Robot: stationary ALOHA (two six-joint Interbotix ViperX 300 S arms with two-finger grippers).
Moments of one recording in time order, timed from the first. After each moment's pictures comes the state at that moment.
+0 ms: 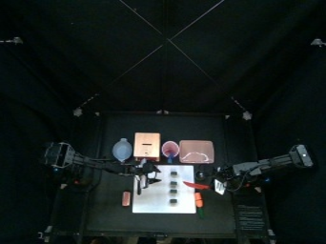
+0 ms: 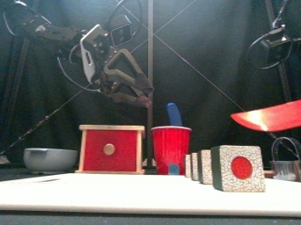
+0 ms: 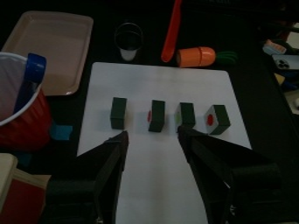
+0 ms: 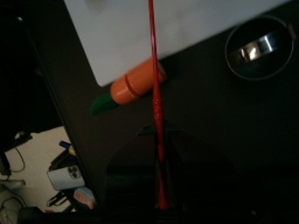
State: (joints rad) left arm -0.06 -0.06 0.75 -0.13 -0.22 0.00; right arm 0.18 -0.78 1.08 0.24 0.73 0.47
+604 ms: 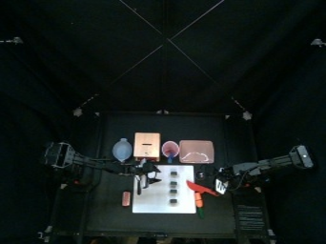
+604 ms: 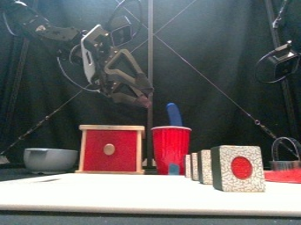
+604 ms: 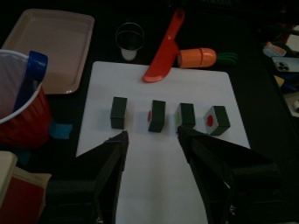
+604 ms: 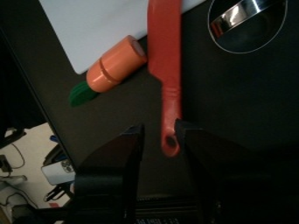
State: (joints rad) left arm -0.06 -0.06 0.75 -0.14 -0.22 0.00; right arm 0.13 -0.78 1.14 0.25 0.75 0.47
